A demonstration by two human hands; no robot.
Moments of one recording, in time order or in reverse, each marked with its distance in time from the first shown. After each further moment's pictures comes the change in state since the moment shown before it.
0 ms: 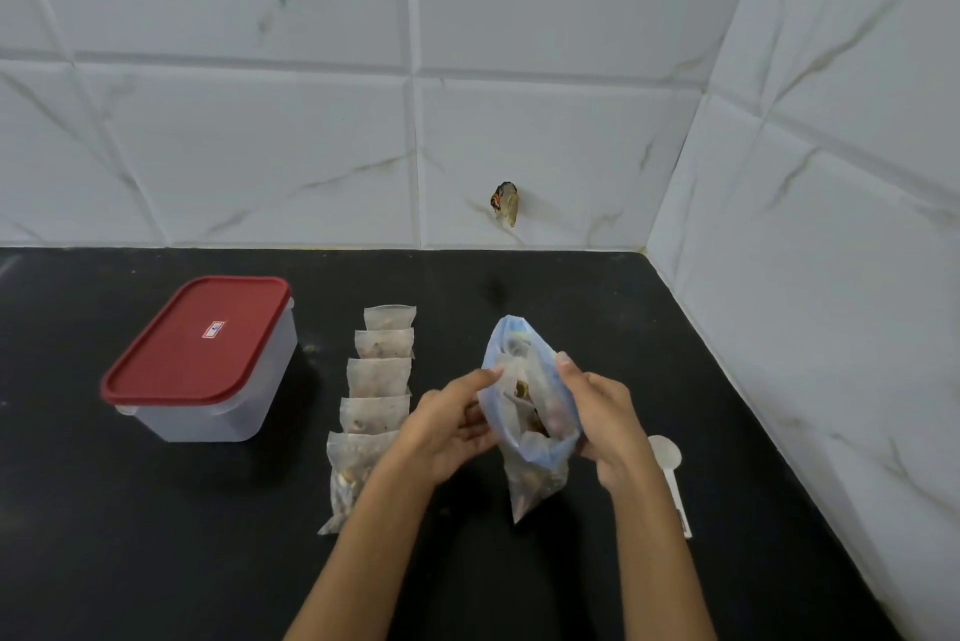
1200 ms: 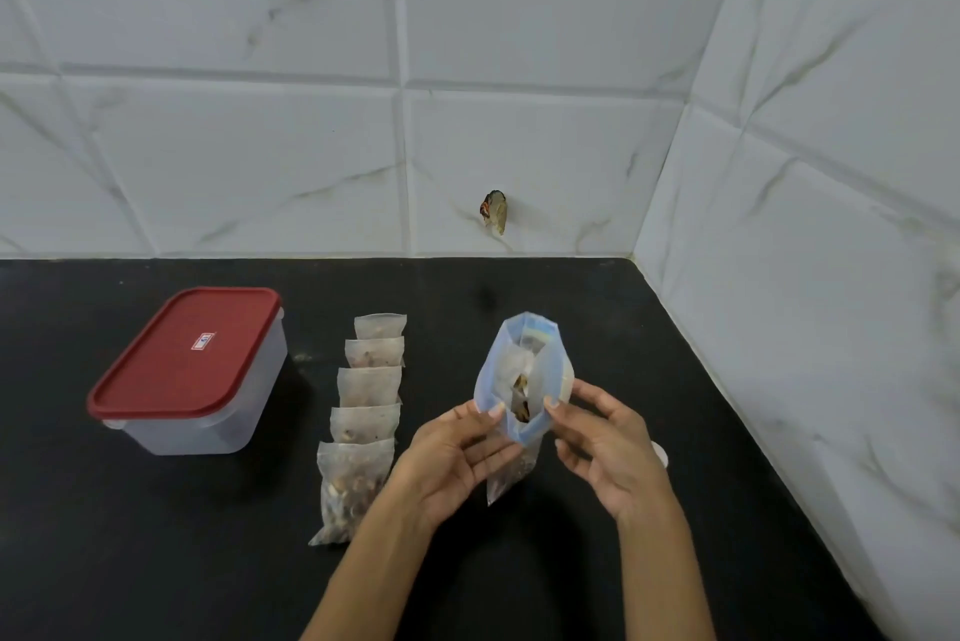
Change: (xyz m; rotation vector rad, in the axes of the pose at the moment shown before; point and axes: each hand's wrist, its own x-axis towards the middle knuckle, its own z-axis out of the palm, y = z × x) left_hand -0.012 -0.019 0.002 -0.207 -0.100 0.010; right_hand -0.019 0.006 -0.019 0.338 -0.110 0.039
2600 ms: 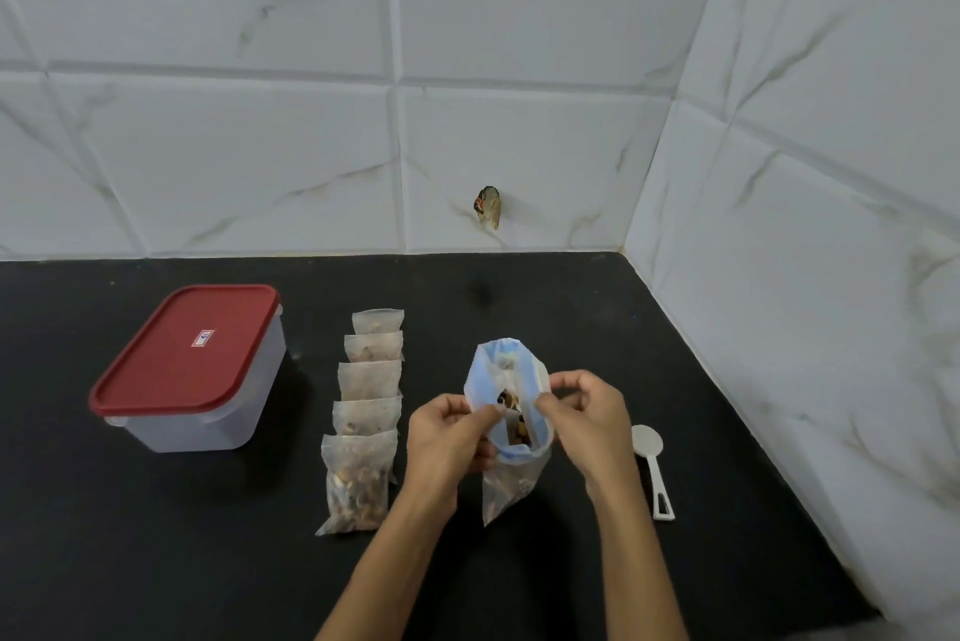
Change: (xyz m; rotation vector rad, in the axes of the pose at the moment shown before) left_hand -0.002 -0.010 0.000 0.512 0.323 0.273; right_hand -0.003 0.011 0.020 -0.569 0.227 -0.251
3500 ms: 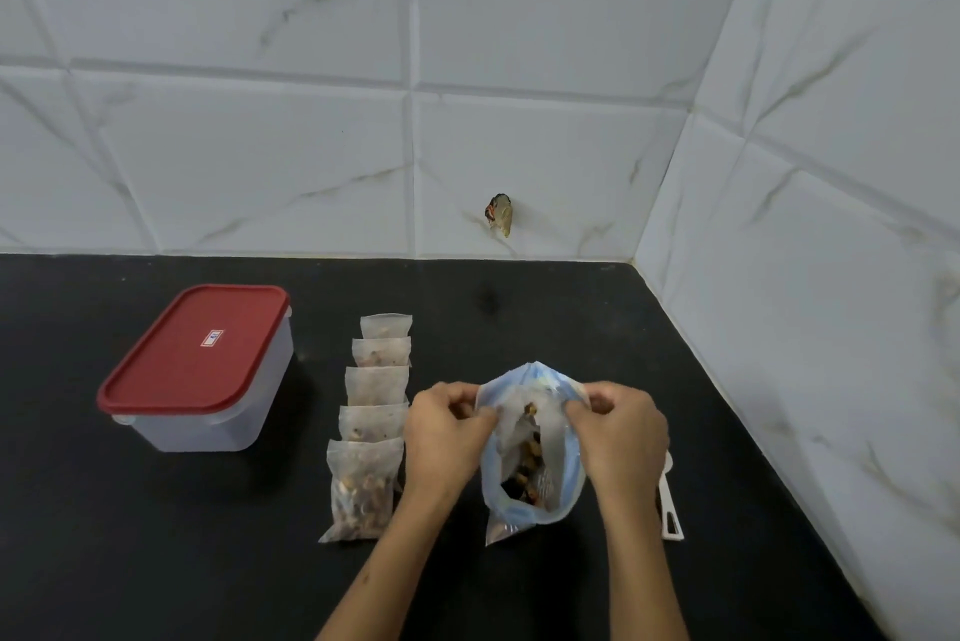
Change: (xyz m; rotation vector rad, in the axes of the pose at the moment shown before) left_hand 0.008 0.008 -0.008 0.341 0.095 0.363; right_hand 0.007 0.000 -0.001 -0.320 0.255 -0.229
